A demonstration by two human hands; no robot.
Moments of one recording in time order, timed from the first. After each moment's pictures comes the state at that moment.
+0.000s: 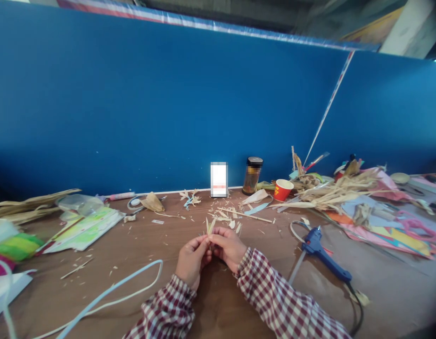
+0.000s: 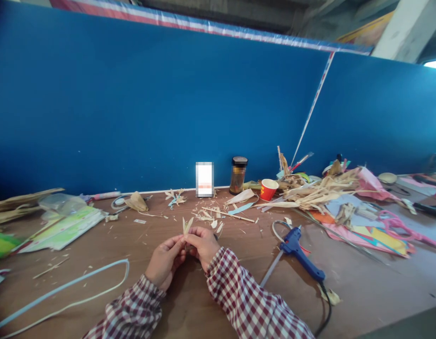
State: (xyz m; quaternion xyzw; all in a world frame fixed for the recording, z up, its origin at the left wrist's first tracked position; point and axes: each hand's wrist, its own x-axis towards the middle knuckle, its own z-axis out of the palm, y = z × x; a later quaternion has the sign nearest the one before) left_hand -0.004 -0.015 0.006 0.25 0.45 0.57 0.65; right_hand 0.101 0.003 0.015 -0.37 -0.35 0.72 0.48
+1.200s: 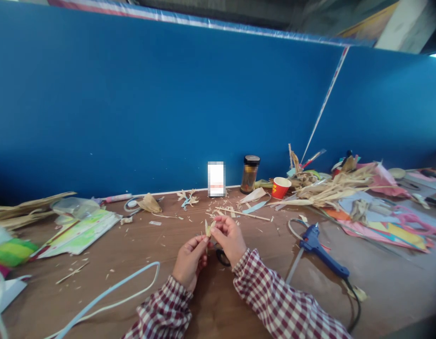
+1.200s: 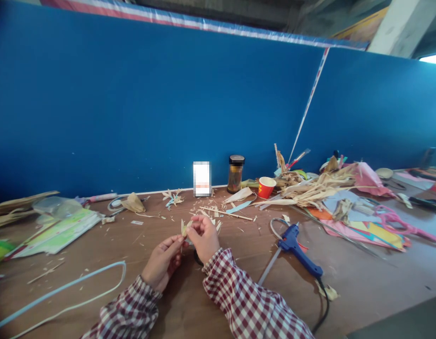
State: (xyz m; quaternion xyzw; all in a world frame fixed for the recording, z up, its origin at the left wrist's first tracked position) left_hand -0.005 -0.016 0.011 0.30 0.45 0.53 0.65; right_hand 0.108 0.009 0.020 -0.41 -0.47 0.53 0.58
